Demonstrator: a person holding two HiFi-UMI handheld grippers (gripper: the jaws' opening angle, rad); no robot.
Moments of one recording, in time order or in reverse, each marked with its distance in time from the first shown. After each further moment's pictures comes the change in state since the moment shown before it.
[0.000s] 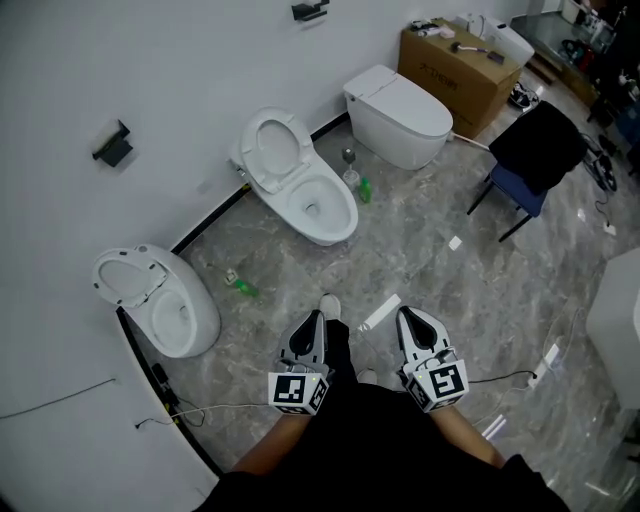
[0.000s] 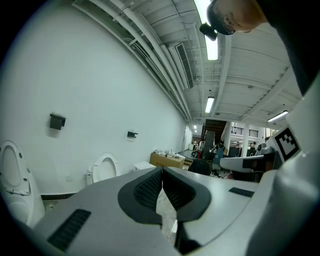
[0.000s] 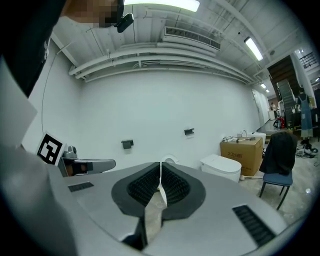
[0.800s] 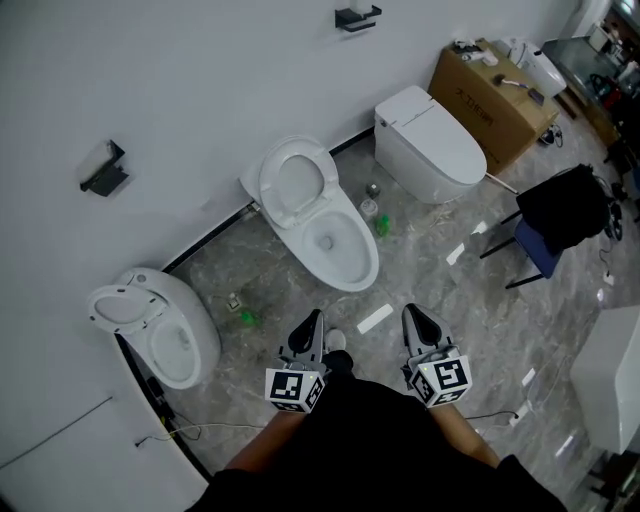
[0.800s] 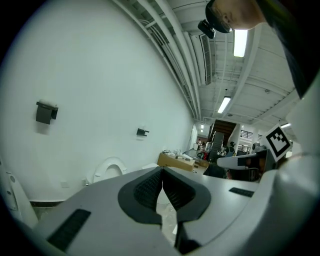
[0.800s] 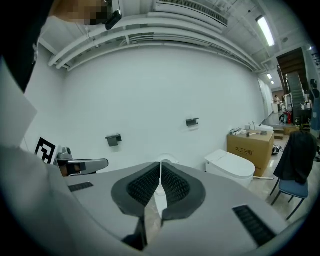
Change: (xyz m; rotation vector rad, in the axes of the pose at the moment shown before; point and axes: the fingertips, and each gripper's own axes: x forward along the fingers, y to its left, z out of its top) left arm 0.225 0.212 0.079 -0.067 0.043 0.016; right arm 0.316 -0.063 0.061 0.018 0.169 0.011
